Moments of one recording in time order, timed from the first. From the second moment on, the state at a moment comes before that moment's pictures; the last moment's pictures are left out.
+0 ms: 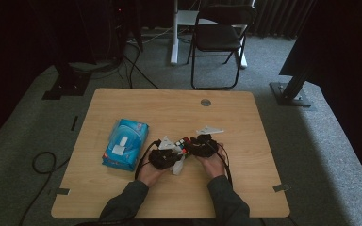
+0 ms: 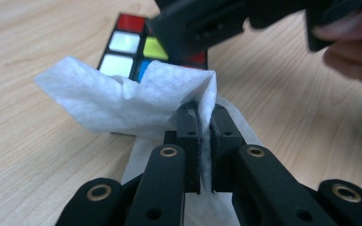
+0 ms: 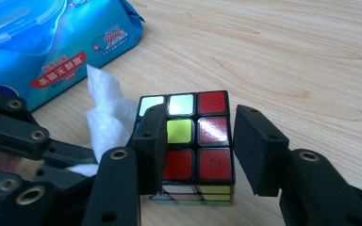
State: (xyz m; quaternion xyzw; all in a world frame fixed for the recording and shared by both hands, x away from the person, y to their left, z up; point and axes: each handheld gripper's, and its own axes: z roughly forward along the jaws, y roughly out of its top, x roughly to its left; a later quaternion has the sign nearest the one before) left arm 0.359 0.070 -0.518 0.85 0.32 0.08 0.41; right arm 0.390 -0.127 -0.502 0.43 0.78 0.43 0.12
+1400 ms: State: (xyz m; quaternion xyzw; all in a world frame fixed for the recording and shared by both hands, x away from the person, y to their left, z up) left arm 0.375 0.076 -0.538 0.85 0.35 0.09 0.38; right arm 0.390 -0.127 -0.502 0.43 0.78 0.43 0.12
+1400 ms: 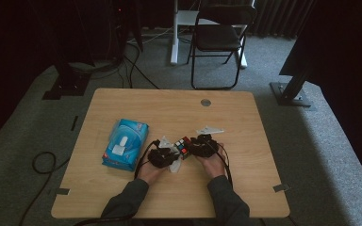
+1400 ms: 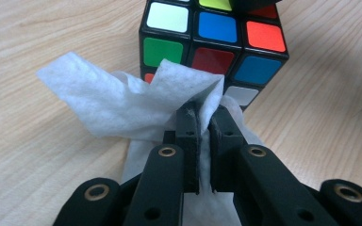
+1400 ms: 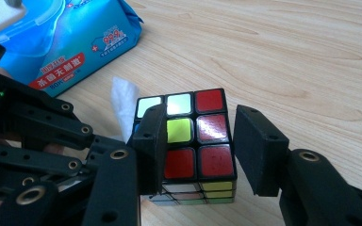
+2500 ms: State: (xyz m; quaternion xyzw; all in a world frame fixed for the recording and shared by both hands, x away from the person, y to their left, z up) left arm 0.396 0.090 -0.527 0.83 0.40 0.12 0.38; right arm 0.390 -0.126 -0.502 0.41 0.80 0.43 0.12
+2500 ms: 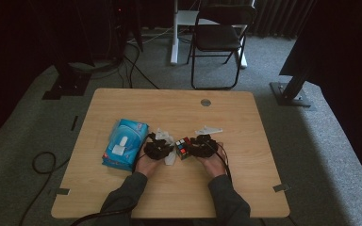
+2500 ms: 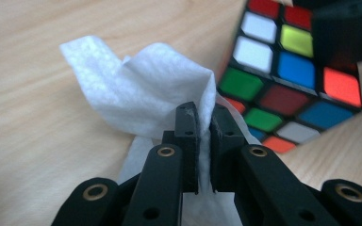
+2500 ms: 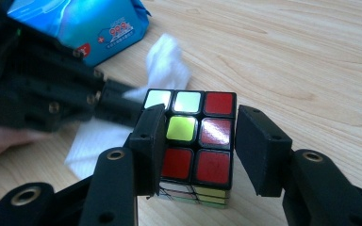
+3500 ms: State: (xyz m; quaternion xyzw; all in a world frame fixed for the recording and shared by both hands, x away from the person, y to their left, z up) left arm 0.375 0.081 -0.526 0.84 0.36 0.09 0.40; right arm 0.389 -0.131 -0.502 0.41 0.79 0.43 0.11
